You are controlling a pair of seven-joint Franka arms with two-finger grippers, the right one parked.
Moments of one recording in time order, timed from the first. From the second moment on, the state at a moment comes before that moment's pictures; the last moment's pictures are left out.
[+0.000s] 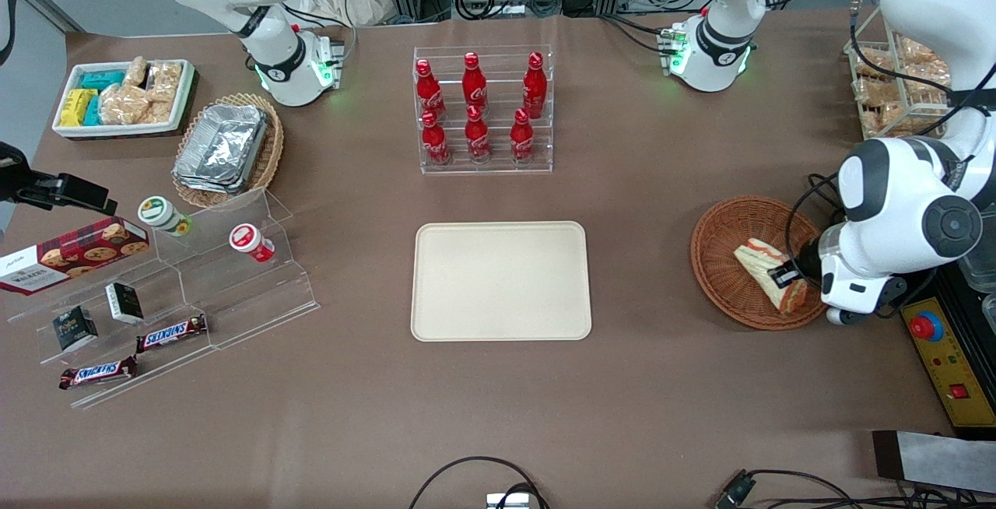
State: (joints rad) arm 0.28 0.34 -0.34 -1.86 0.05 2.06 -0.63
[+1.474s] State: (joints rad) arm -0.25 0.76 -0.43 -1.48 0.26 2.11 -0.86
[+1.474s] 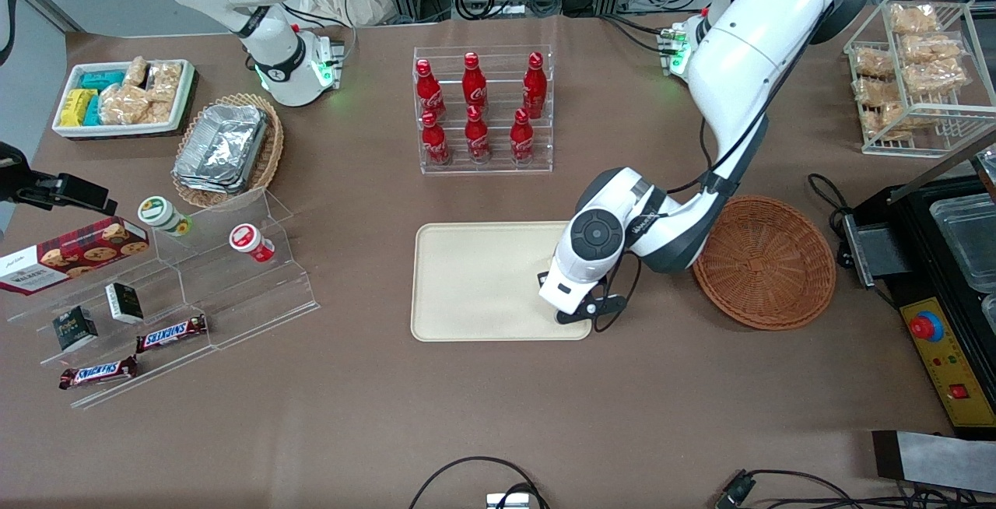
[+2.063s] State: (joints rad) arm -0.28 0.77 -0.43 -1.48 0.20 2.11 -0.74
